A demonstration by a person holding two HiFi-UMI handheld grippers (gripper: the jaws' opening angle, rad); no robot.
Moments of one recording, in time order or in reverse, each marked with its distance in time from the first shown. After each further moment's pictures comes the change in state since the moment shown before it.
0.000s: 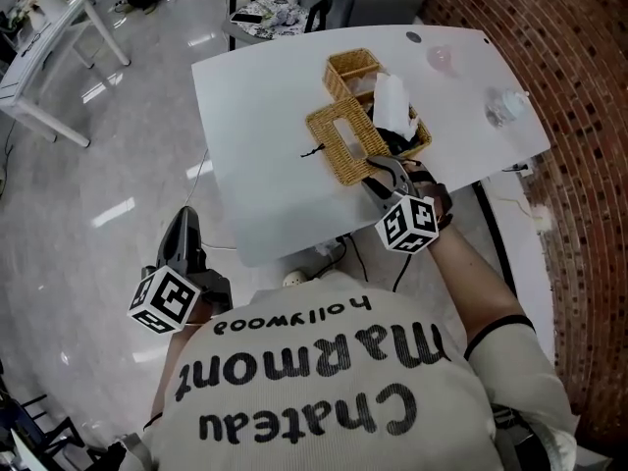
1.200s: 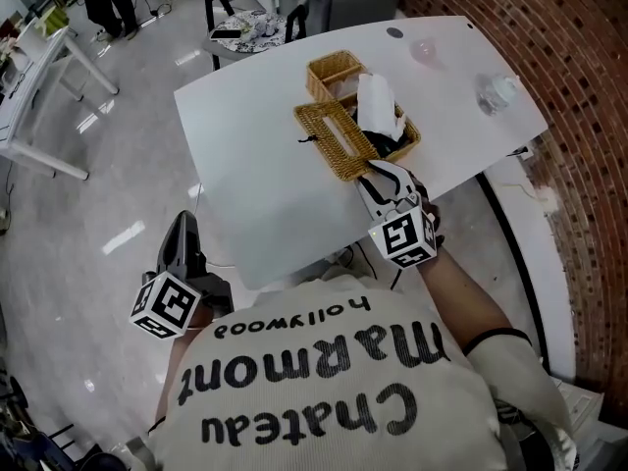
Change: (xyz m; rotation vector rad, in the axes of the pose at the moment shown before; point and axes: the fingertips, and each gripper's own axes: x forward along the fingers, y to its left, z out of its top) left arm 0.050 -0.017 0.008 0.056 0.019 -0.068; right arm -0.019 -0.038 0.005 0.469 -0.140 -0.234
